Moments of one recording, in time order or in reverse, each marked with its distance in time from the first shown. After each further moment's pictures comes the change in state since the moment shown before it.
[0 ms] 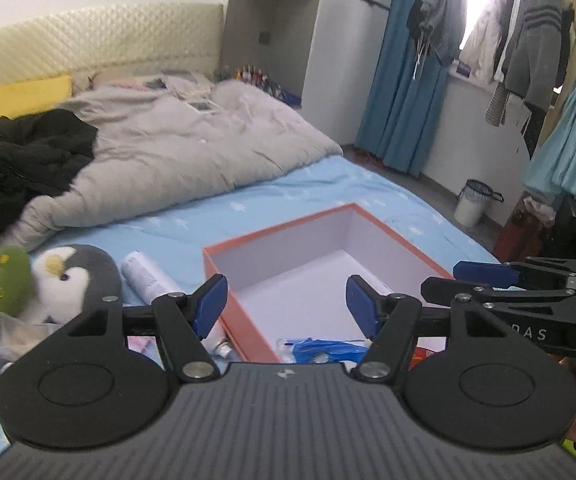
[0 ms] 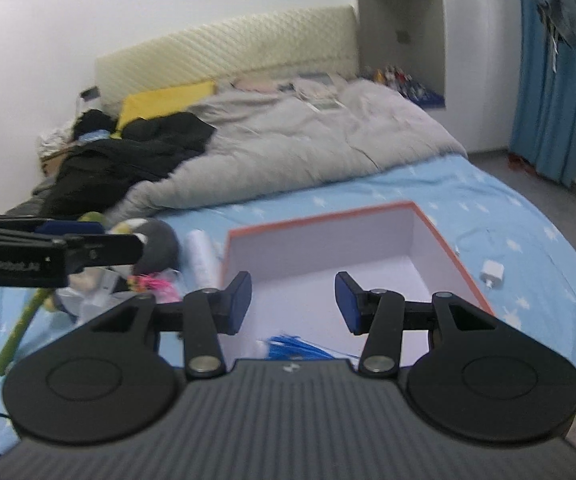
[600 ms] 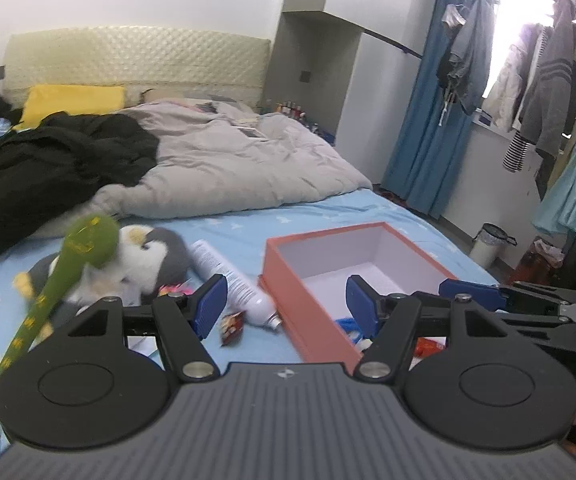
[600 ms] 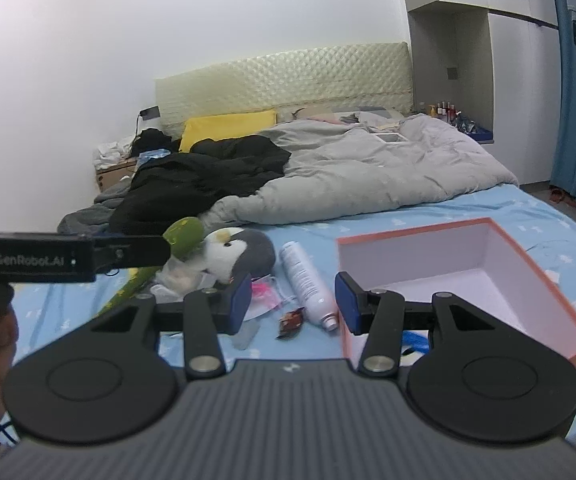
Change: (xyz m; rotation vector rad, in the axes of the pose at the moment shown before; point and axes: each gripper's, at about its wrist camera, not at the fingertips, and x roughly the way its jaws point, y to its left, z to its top) left arm -0.142 0.059 -0.076 -0.102 -0.110 0.068; right arm -0.051 0.101 -0.041 -0.037 -0.096 0.128
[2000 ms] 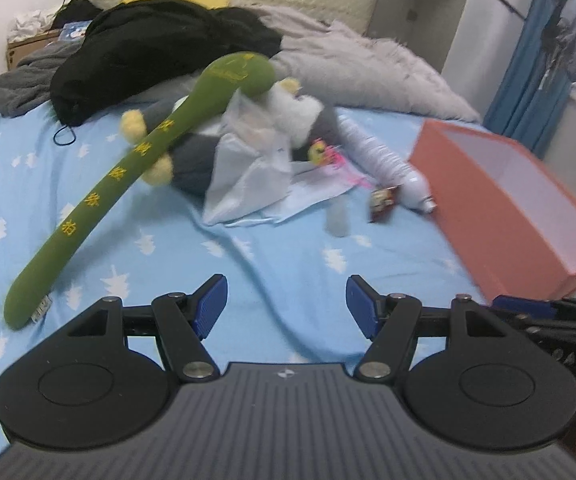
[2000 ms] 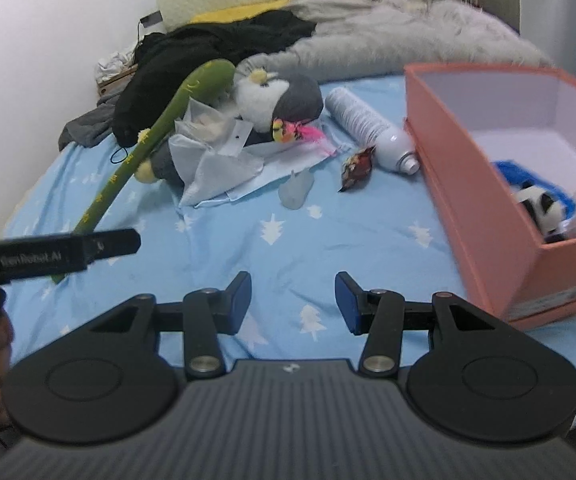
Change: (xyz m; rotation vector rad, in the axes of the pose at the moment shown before) left arm 0.049 0.141 -0.135 -0.155 0.204 0.231; right arm 0.103 0.065 -0.119 0.058 0.304 0.040
